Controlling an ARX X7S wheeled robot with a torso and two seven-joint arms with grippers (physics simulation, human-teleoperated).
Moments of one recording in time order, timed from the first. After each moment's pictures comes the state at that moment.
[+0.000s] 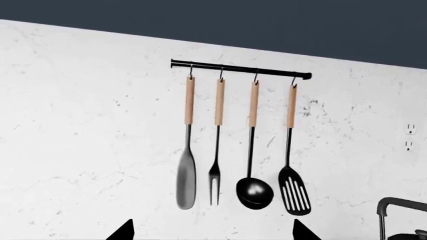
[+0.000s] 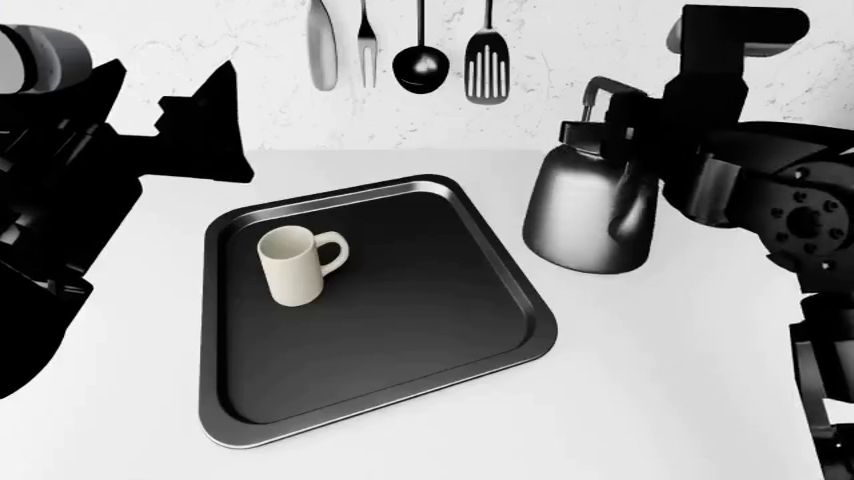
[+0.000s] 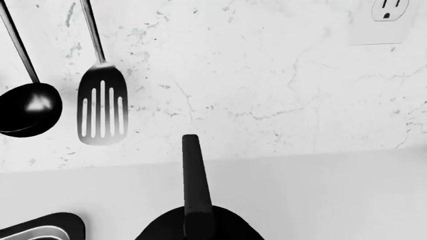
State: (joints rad) left arm -0.83 -0.69 0.03 0.53 -1.22 -0.83 -0.49; right arm 1.30 0.47 -0.46 0.30 1.04 0.97 0.56
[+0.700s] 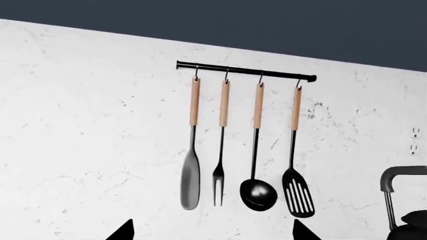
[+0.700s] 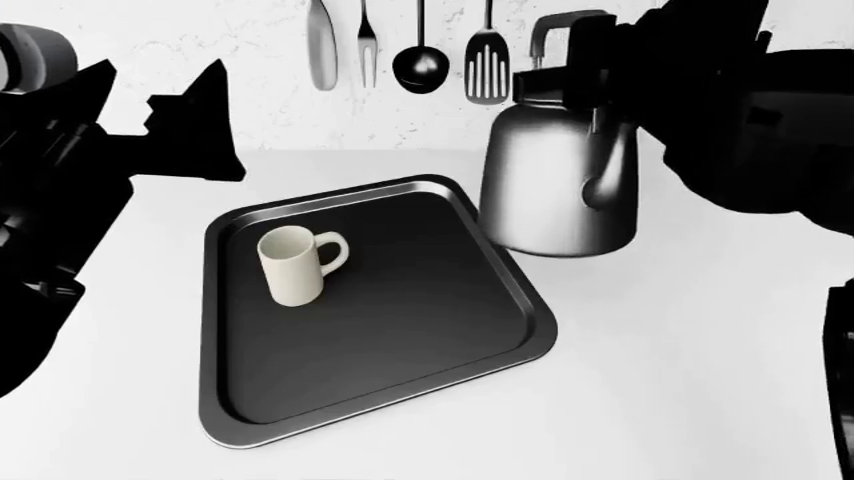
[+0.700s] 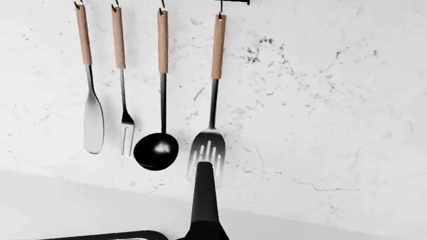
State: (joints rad) left arm -0.82 -0.70 0.02 0.53 -1.23 -0.82 -0.50; right arm 1.41 0.48 -0.40 -0.05 1.29 1.17 0.71
